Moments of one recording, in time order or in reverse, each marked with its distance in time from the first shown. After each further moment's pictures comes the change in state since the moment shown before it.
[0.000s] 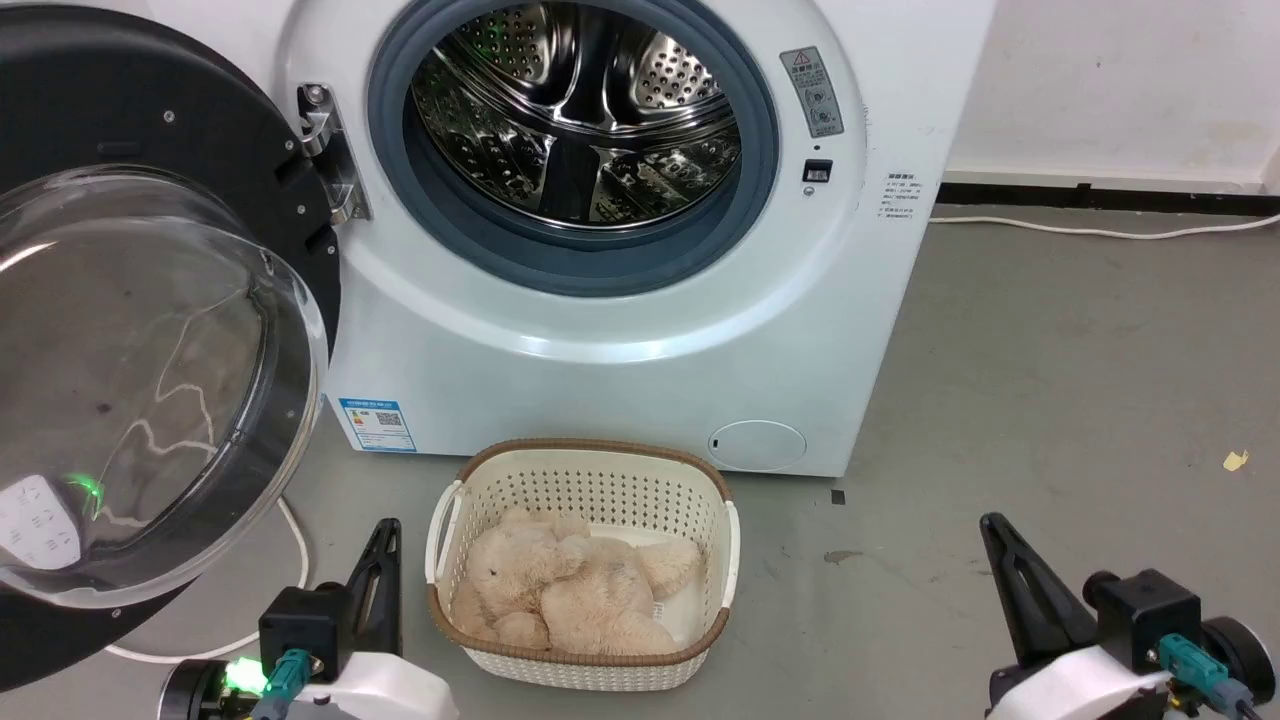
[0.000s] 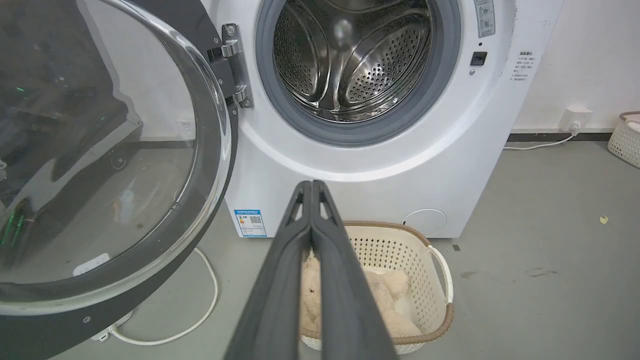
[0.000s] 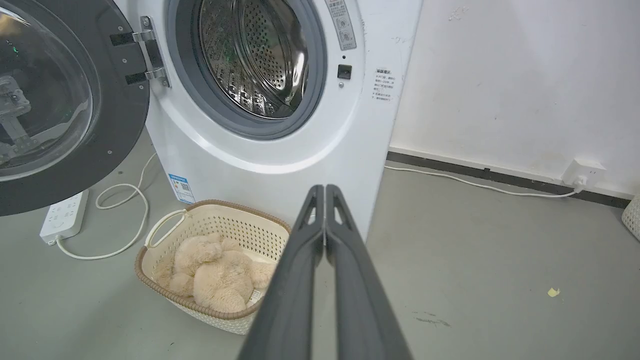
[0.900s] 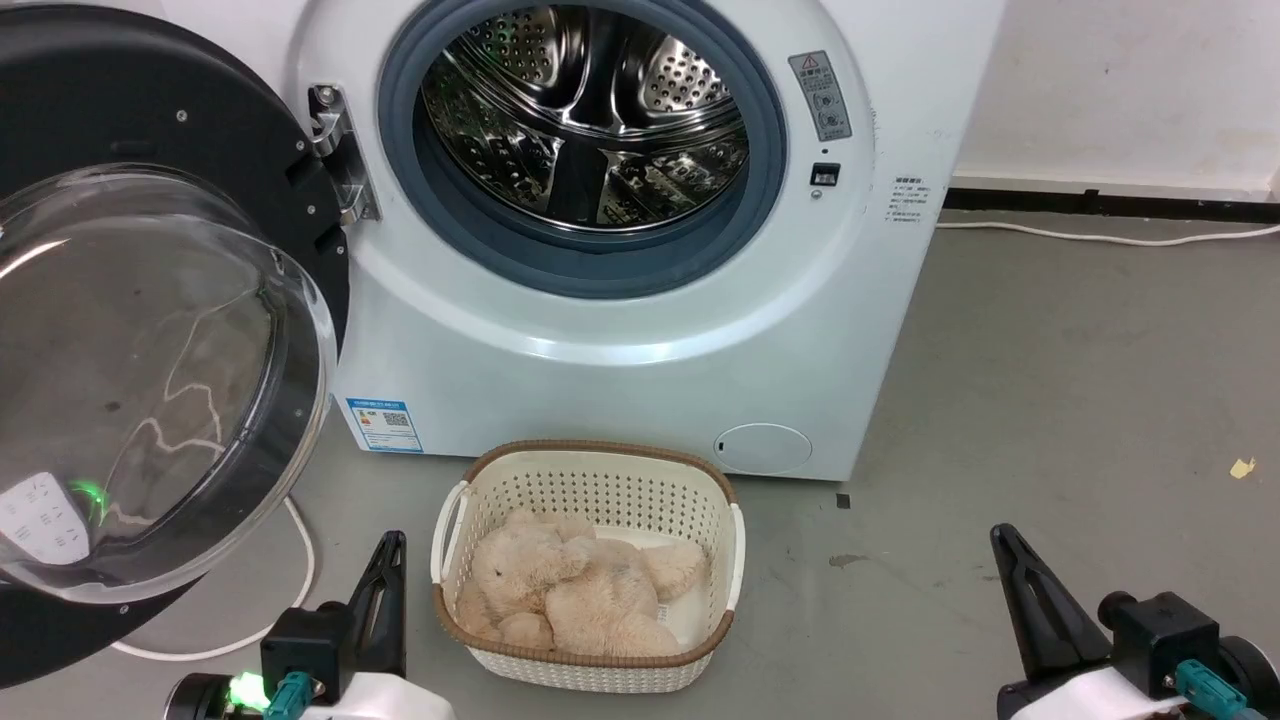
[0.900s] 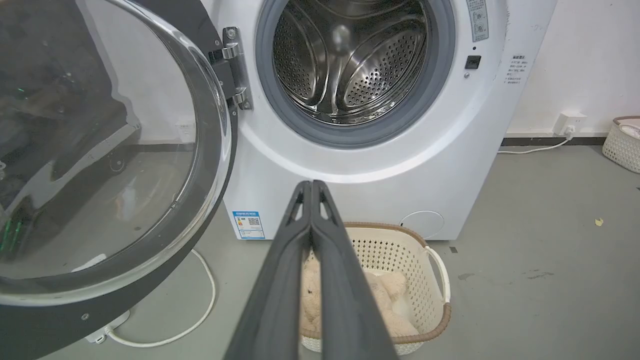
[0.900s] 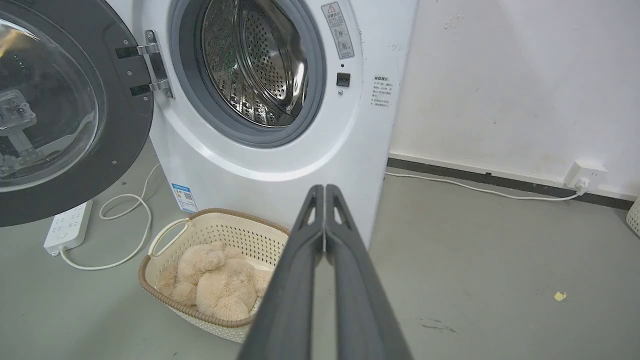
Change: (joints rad) left arm 0.020 0.045 -0.058 0.006 -0.053 0.040 -0.051; right arm 0.027 0.000 -0.010 -0.002 0.016 0.000 -0.052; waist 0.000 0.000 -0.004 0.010
